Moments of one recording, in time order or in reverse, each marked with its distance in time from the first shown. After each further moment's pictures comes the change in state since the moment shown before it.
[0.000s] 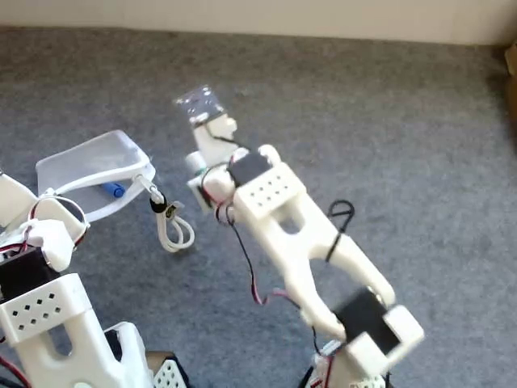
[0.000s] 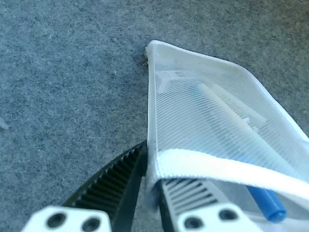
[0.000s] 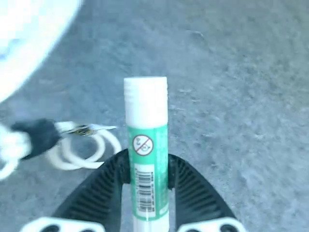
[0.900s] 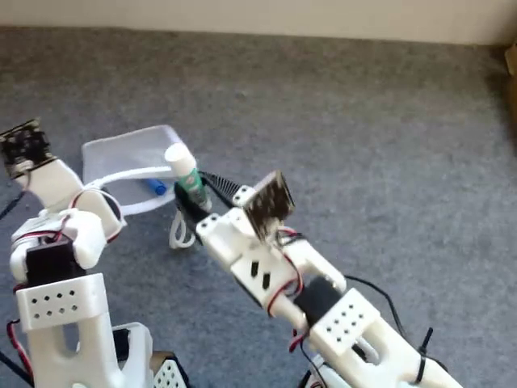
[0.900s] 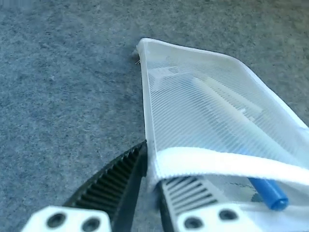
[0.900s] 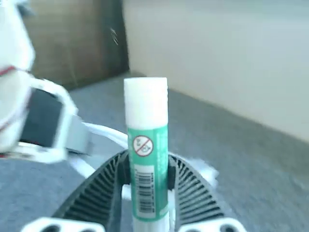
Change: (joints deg) left arm 16.5 0.0 0.1 -0.1 -2.0; right arm -7.5 -55.8 60.6 -61.8 0.0
